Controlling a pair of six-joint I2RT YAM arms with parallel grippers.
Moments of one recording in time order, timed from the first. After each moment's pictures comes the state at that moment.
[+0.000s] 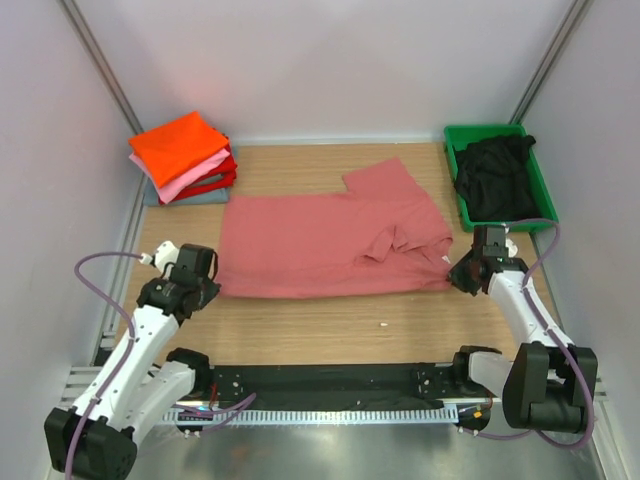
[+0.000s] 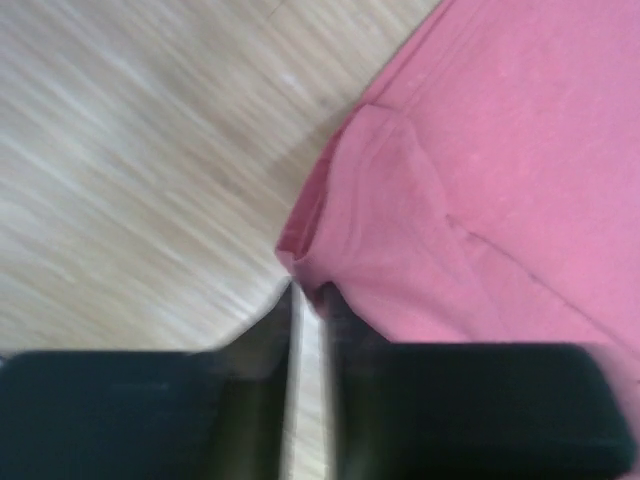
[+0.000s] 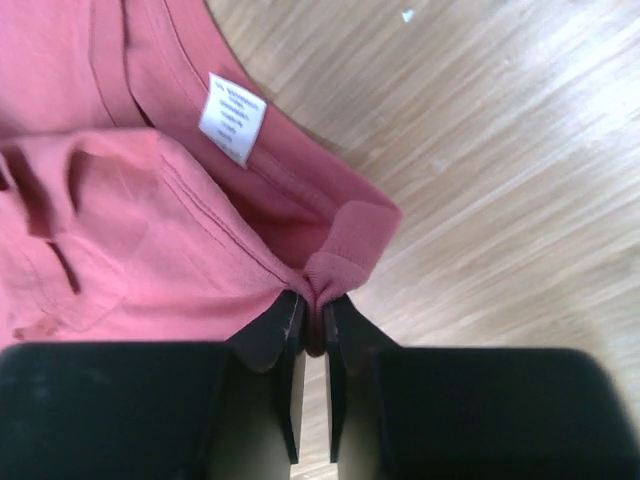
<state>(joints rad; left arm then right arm) -0.27 0.81 0.65 -0.85 -0.41 -0.98 -0.10 1.10 0.61 -0.56 0.04 0.71</state>
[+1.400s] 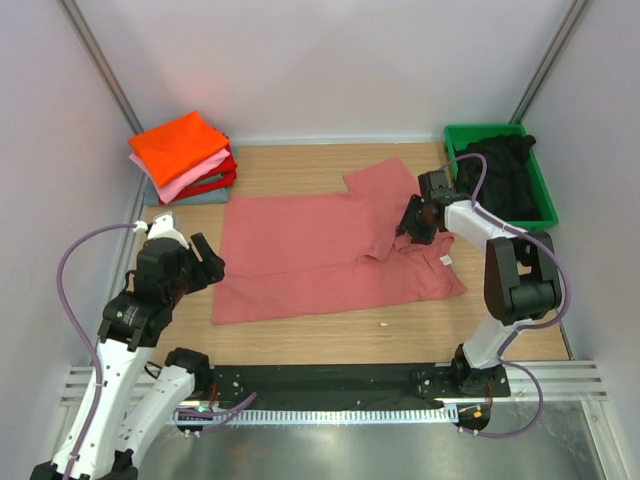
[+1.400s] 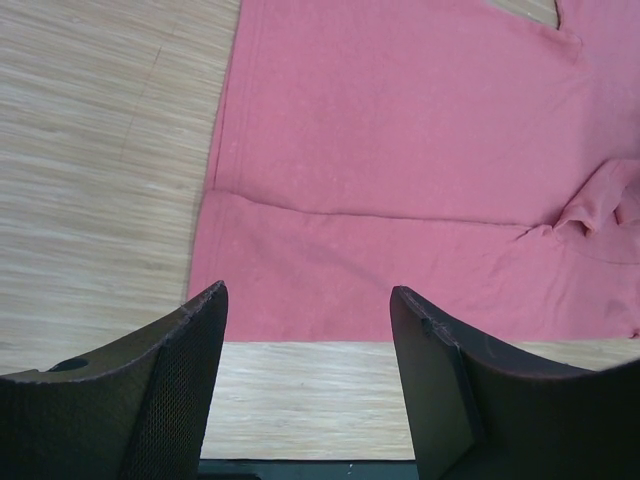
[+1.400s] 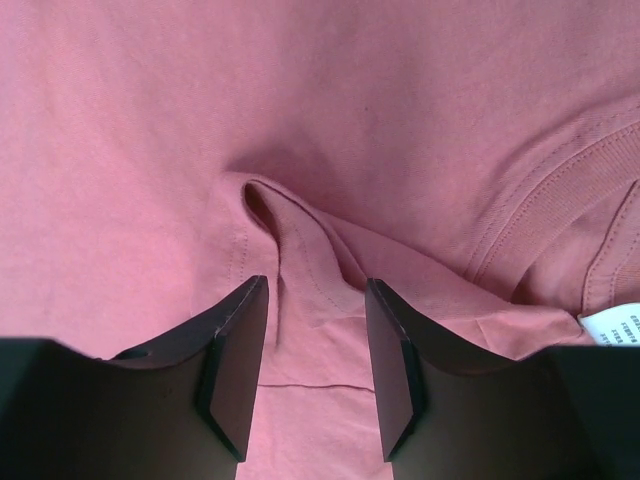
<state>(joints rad) -0.27 0.64 0.89 -0.87 -0.16 -0.52 0.18 1.71 1.11 -0.46 -0.03 0.59</state>
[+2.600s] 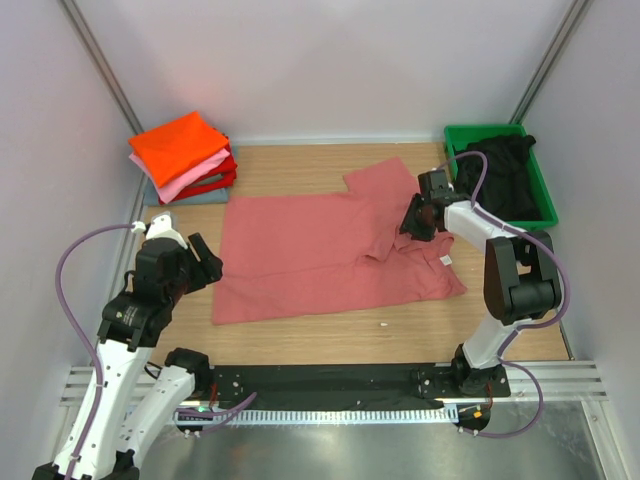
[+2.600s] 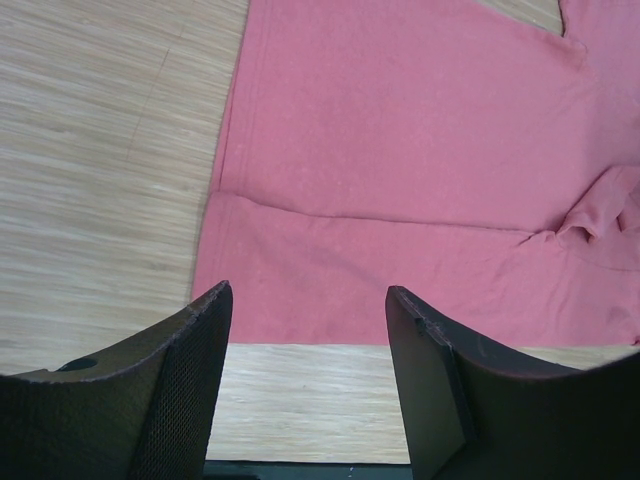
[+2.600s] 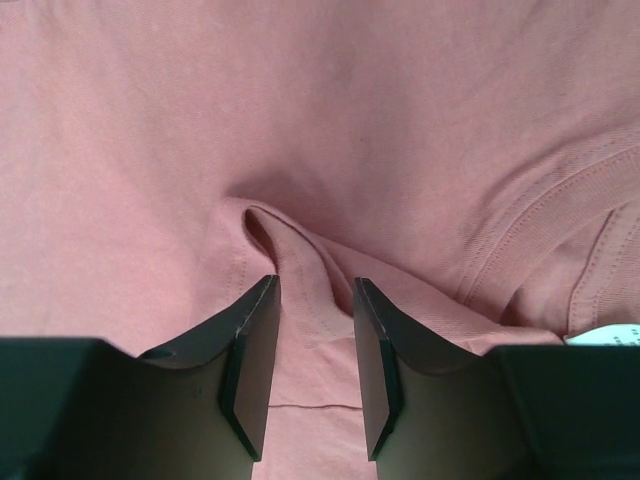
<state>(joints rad) -0.25 0.63 0.89 -0.87 -0.16 -0.52 0.18 1.72 1.11 -0.42 0.00 0.57</state>
